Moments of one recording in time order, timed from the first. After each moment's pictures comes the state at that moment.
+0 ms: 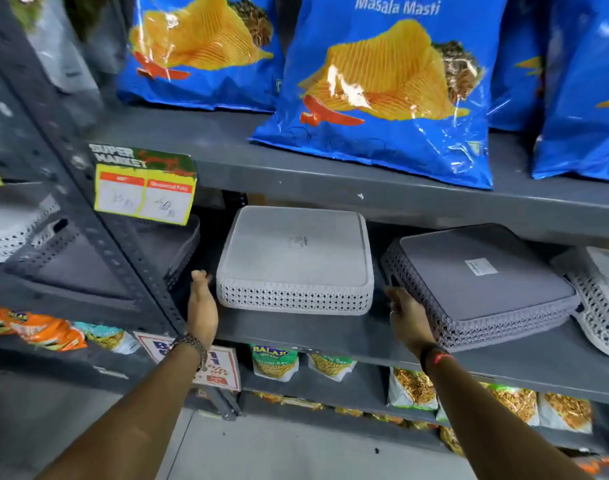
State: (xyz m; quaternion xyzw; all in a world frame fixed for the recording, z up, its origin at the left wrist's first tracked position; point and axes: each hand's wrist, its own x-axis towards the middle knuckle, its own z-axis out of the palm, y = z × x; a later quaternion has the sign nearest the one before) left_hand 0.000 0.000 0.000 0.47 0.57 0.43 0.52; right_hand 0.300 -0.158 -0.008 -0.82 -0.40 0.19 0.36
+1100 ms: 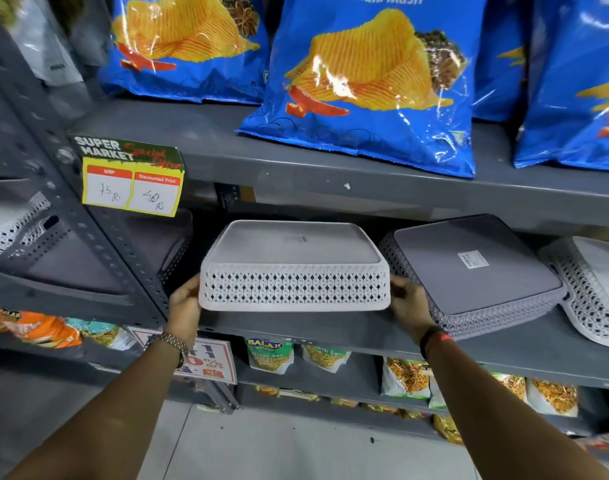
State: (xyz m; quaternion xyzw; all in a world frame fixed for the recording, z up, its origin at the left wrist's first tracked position) left_hand -0.015 0.029 -0.023 0.46 0.51 0.42 0.59; right_hand 0.321 -0.141 -0.015 -0.76 -0.37 0.25 0.48
